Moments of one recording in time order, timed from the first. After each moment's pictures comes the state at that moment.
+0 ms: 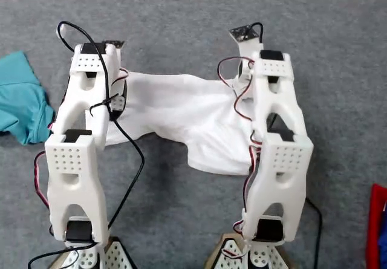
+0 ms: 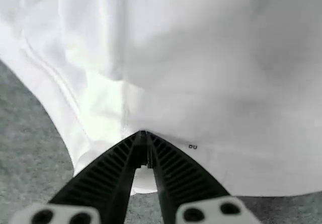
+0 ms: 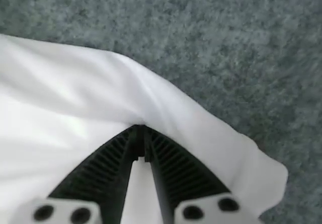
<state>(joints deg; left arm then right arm) -2.9 40.7 -30.0 94.5 -9.7 1.0 46.2 -26.7 69.9 13.3</state>
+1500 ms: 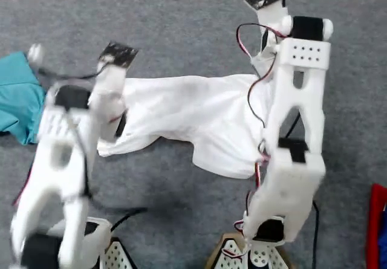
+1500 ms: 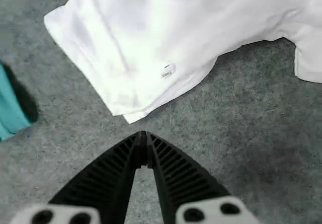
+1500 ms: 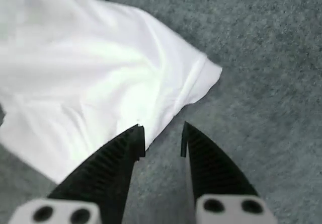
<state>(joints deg) 1.0 -33.5 26.0 86.5 -21.8 1.2 19.6 -34.1 101.3 23.4</state>
